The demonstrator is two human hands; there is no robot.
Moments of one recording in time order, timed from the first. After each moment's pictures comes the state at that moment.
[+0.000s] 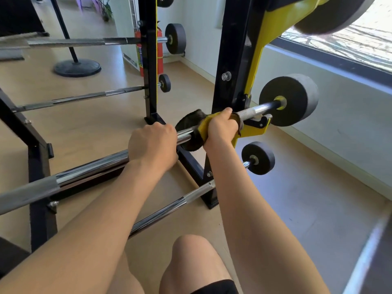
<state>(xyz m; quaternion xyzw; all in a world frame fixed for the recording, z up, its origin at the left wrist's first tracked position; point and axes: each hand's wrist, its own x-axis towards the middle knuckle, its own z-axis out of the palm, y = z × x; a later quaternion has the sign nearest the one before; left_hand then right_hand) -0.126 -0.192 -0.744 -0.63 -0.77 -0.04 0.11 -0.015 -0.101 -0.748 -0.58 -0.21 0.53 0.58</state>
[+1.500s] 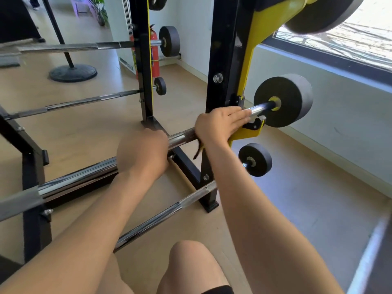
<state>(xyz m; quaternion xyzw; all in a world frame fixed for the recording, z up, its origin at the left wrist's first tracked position) -0.121 -0.194 -0.749 -0.62 -0.77 -0.04 0.16 -0.007 -0.071 -0.752 -0.75 -0.52 0.22 0.34</state>
